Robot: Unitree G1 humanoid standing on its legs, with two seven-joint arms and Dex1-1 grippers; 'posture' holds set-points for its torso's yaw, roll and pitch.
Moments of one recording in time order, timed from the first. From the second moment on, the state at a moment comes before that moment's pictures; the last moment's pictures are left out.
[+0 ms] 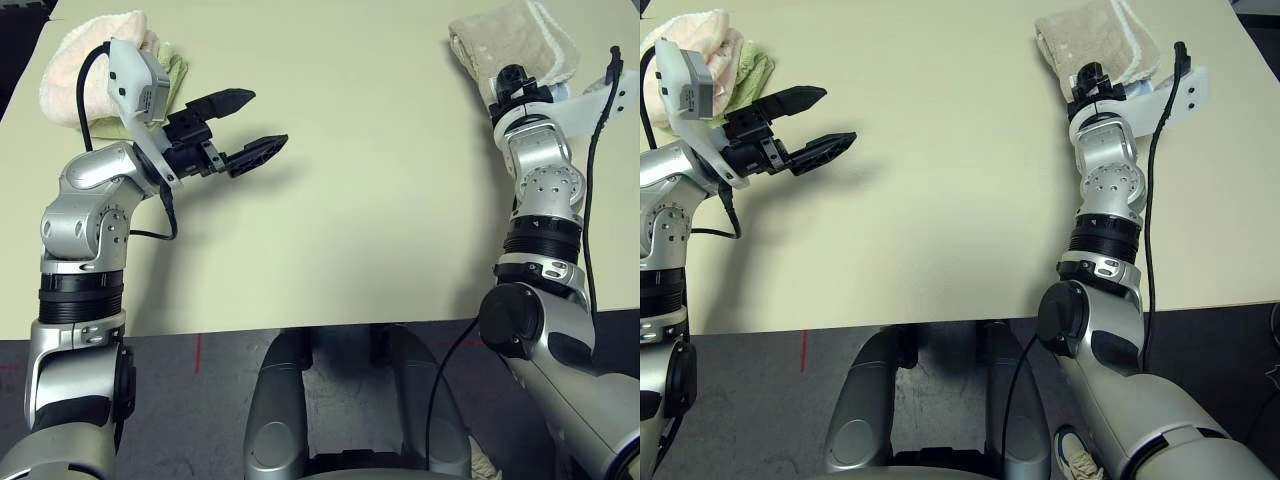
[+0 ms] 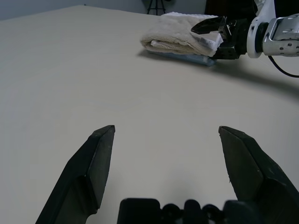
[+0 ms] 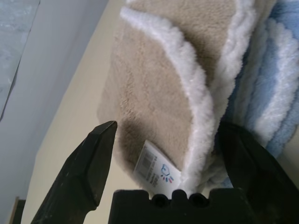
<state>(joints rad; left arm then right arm) -0.70 0.68 0.14 0.05 -0.49 0.35 -0.97 -1.01 -0.11 -0.60 0.37 0.78 0.40 -0.26</state>
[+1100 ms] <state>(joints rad) -0.68 0.47 0.28 0.24 -0.21 0.09 -0.26 -0.95 -0.34 -0.17 0.61 0.40 -0.04 0.39</state>
